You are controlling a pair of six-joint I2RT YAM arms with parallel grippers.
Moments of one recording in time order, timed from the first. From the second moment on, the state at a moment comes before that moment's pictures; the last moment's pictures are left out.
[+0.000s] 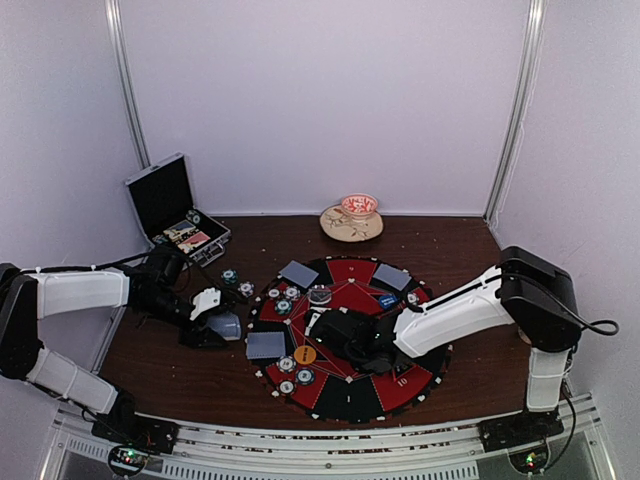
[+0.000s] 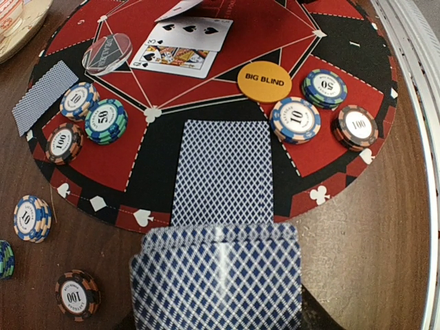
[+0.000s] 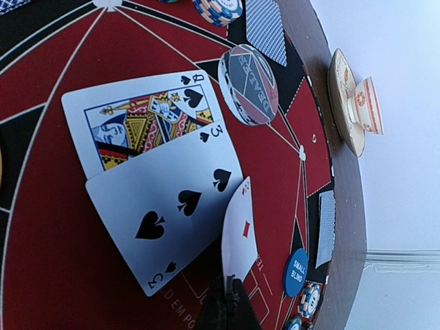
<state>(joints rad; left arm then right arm) -0.33 1.35 0.68 -0.47 0.65 0.97 1.18 1.96 1.10 -0.12 0.80 -0.27</state>
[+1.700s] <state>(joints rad) -0.33 1.35 0.68 -0.47 0.65 0.97 1.21 1.93 1.09 -0.20 0.72 -0.27</state>
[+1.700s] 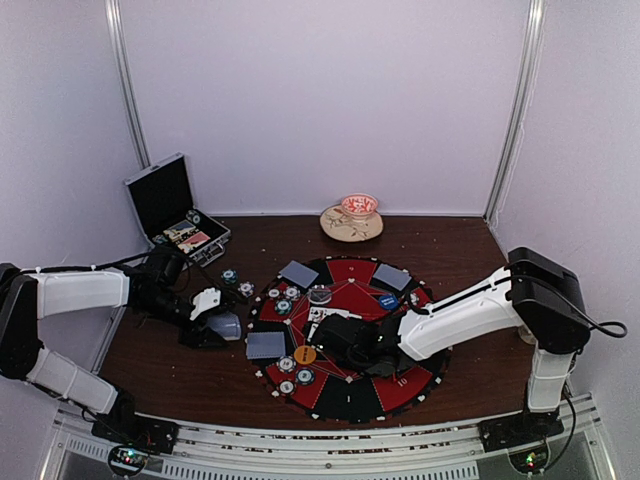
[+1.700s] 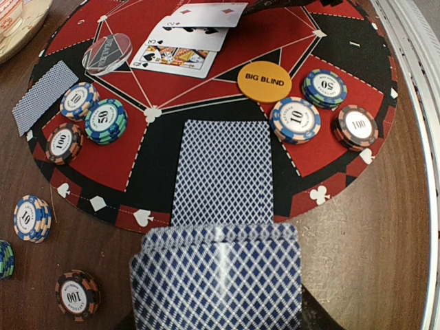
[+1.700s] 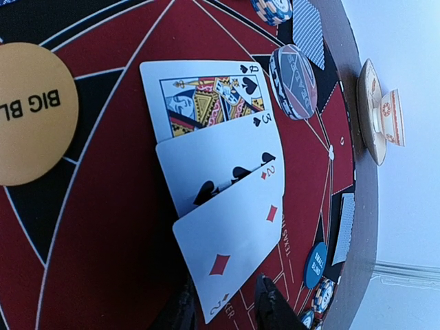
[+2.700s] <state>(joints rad) -0.33 1.35 0.68 -0.47 0.65 0.97 1.21 1.93 1.10 -0.24 0.68 -0.26</state>
